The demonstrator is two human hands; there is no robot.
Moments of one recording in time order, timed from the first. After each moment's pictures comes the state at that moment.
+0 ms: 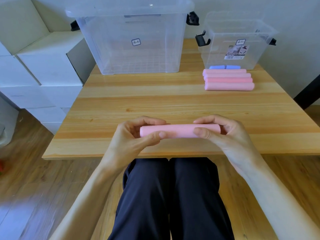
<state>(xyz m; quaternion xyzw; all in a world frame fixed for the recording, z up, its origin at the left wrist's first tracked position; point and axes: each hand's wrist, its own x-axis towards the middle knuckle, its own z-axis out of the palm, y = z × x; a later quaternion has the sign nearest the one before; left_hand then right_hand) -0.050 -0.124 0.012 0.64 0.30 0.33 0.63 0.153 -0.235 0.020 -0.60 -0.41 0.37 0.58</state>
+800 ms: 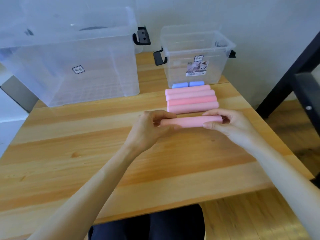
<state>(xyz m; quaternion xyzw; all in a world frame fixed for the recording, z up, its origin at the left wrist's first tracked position) 0.146 -0.044 0.000 0.82 0.29 0.22 0.44 0.344 -0.194 0.003 -0.74 -0.43 0.23 0.47</state>
